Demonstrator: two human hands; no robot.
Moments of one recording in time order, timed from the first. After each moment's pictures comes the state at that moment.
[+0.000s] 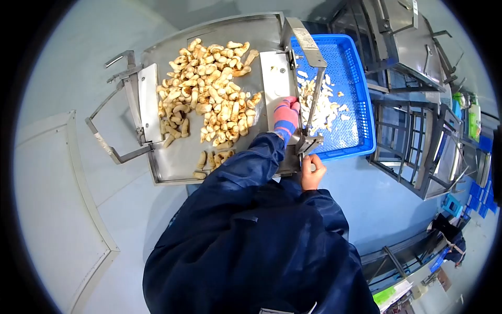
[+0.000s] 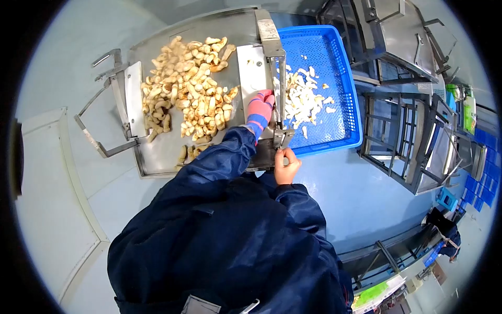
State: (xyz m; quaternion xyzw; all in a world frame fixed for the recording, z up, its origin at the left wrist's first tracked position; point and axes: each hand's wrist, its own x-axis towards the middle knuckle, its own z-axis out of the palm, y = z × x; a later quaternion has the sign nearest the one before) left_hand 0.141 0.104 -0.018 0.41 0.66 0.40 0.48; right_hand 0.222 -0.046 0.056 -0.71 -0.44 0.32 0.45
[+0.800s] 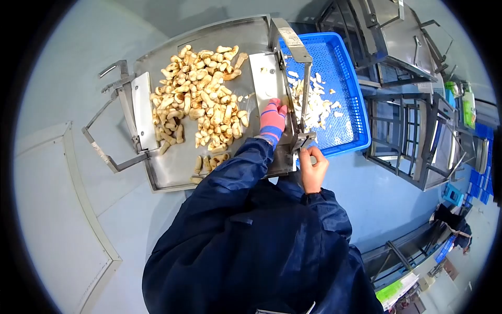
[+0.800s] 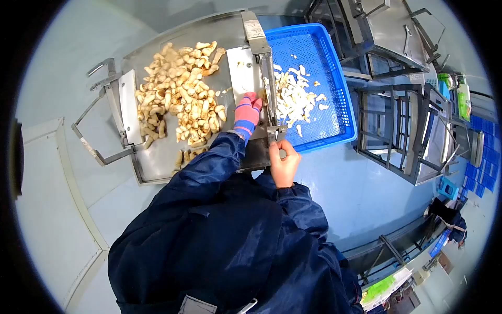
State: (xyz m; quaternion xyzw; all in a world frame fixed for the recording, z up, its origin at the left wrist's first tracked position) left_hand 0.122 0.090 -0.009 0.51 0.67 0.34 0.42; right_hand 0.220 -0.022 0.117 -0.72 -0.42 0.35 0.42
